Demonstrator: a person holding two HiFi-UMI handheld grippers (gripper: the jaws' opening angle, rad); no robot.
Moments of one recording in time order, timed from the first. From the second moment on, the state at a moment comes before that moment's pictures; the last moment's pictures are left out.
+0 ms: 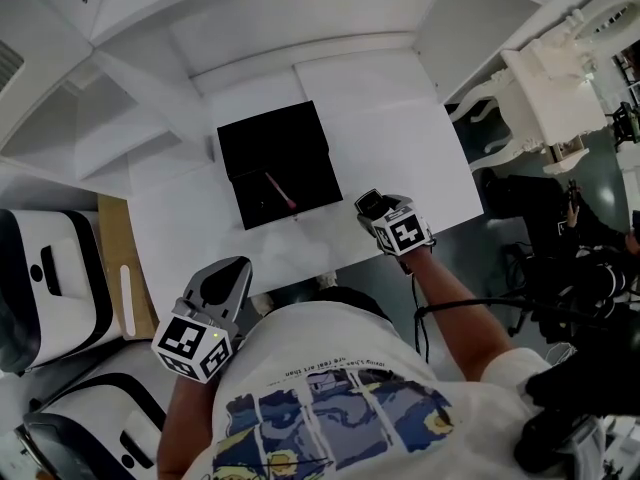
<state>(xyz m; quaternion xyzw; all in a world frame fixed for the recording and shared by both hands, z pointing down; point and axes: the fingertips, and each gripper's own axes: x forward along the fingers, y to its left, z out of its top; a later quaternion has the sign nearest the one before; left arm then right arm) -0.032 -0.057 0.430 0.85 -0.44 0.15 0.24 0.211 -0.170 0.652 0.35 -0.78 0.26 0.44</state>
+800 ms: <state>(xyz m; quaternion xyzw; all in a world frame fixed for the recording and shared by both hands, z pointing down) -0.067 -0.046 0.434 0.85 -0.44 0.12 0.24 0.152 -0.200 0.593 0.35 -0.81 0.24 0.41</state>
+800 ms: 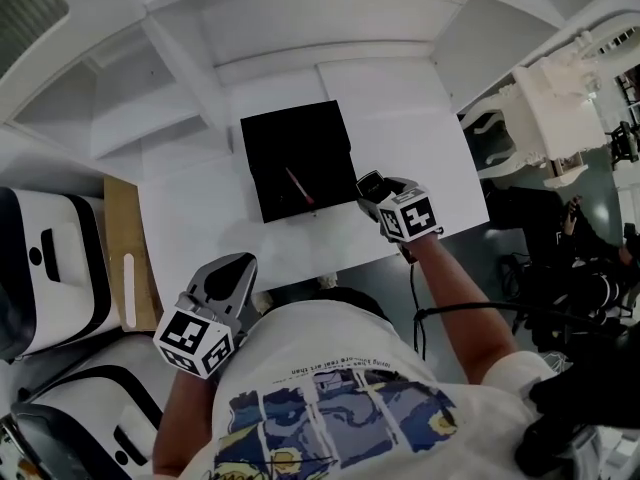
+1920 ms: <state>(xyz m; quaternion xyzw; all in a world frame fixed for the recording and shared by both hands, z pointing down) -0.152 0.004 0.435 0.83 -0.48 0.09 0.25 0.068 -0.234 0.654 0.35 -0.74 0.28 0.49</state>
